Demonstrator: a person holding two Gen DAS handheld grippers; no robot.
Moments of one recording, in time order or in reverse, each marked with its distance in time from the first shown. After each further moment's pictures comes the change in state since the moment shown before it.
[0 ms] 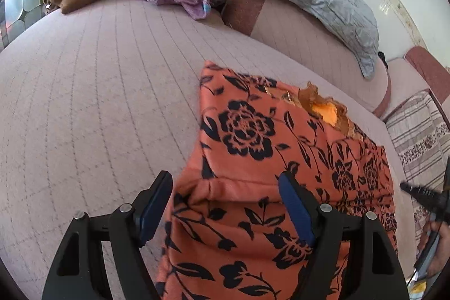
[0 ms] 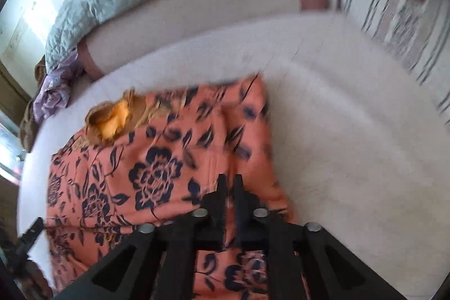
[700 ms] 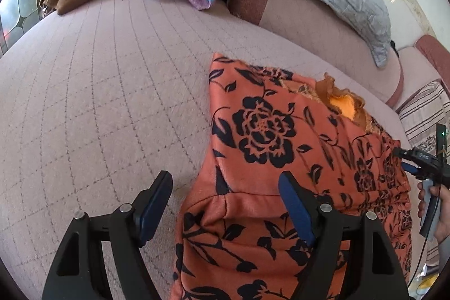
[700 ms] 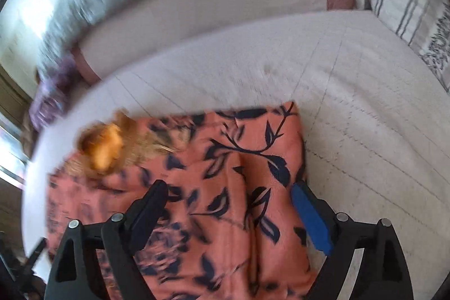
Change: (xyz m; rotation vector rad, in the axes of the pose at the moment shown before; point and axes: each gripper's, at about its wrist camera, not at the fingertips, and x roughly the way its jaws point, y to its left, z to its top) left arm 0.027 0.003 0.012 0.038 0.064 0.067; right arm 0.085 0.013 0.047 -0.022 0.100 0.066
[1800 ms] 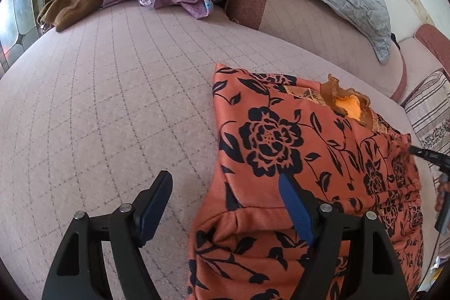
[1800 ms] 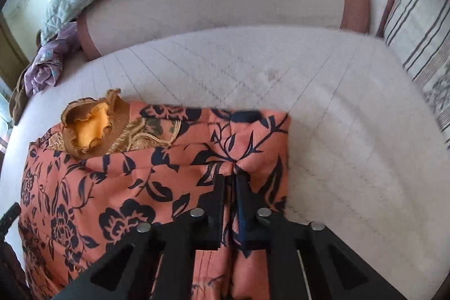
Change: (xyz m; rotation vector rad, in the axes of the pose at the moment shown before) left arm -0.001 0.000 0.010 0.054 -0.035 0.036; right arm -0.014 0.016 -0.002 -0.176 -0.049 -0.085
